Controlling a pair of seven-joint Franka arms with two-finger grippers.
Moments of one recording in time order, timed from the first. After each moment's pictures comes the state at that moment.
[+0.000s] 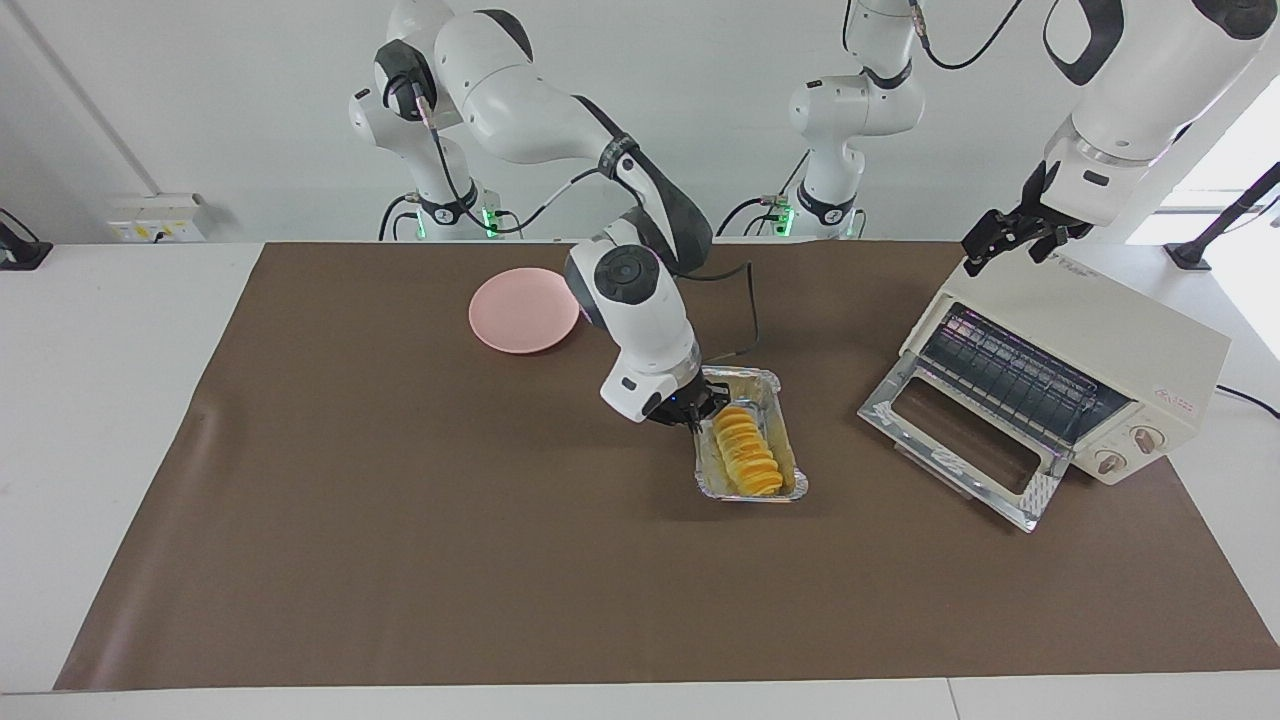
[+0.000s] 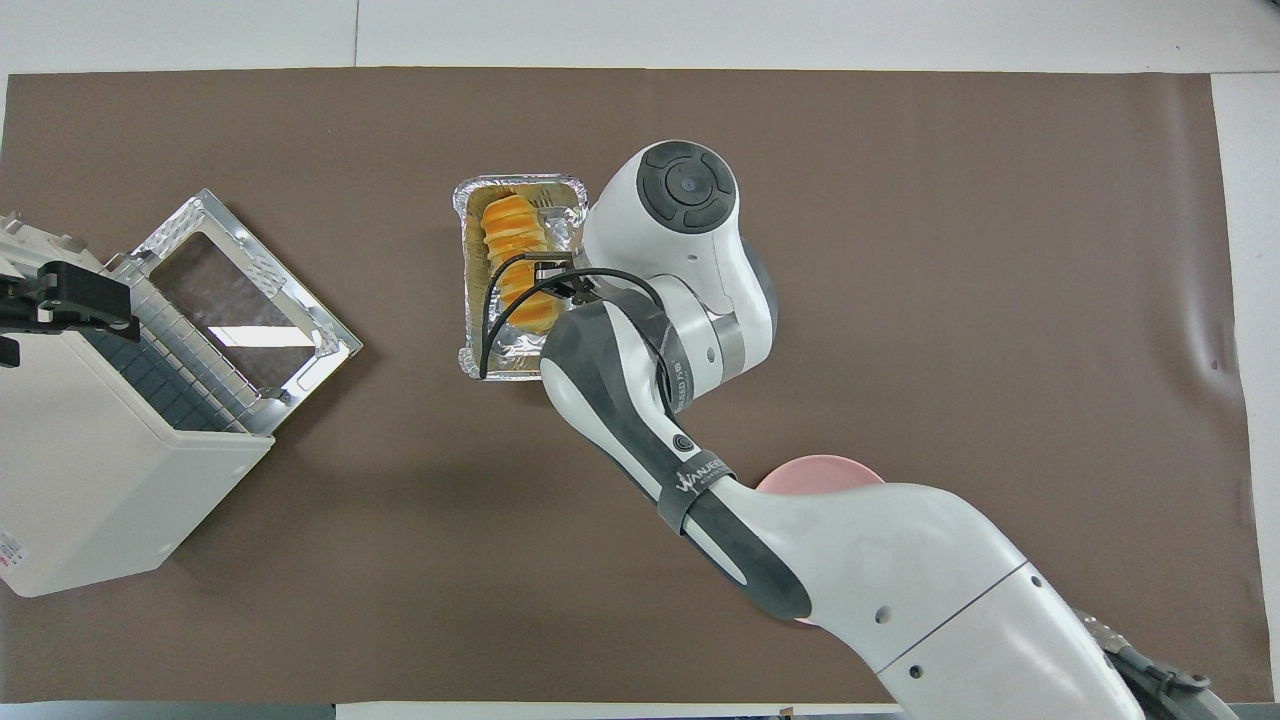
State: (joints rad) left arm -0.02 -0.01 -0.03 -1.59 0.02 1.47 -0.17; right arm 0.56 0.68 0.03 -1.31 0.26 2.15 0.47
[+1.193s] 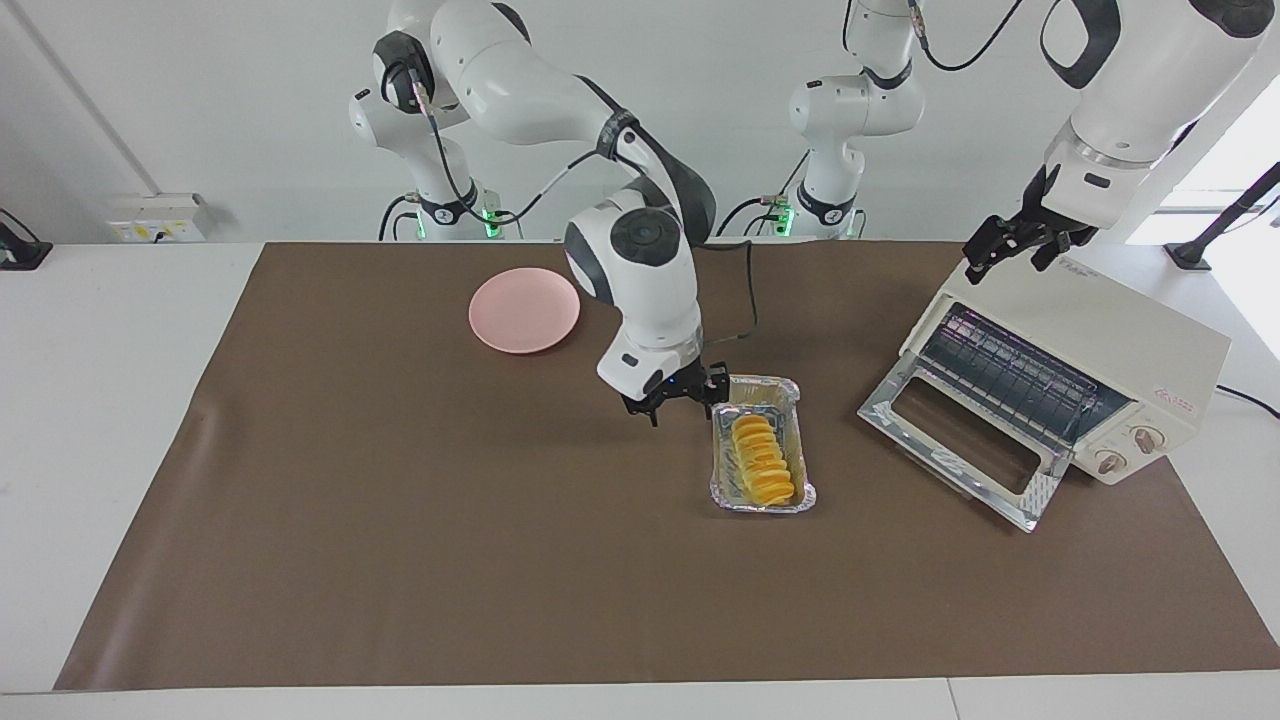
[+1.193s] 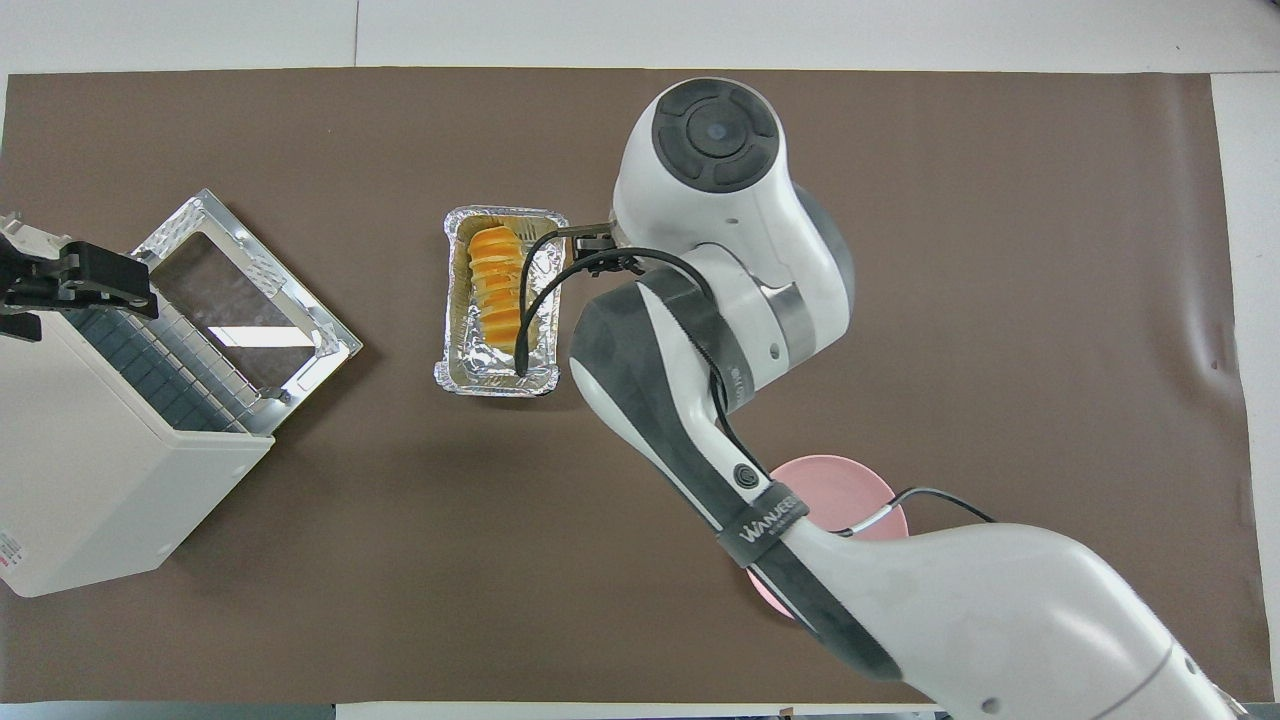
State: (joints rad) left arm -0.03 0.01 -0.04 -1.60 0.01 1.56 -0.17; right arm 0.49 0.51 0.01 -1.27 0.07 1.88 0.40
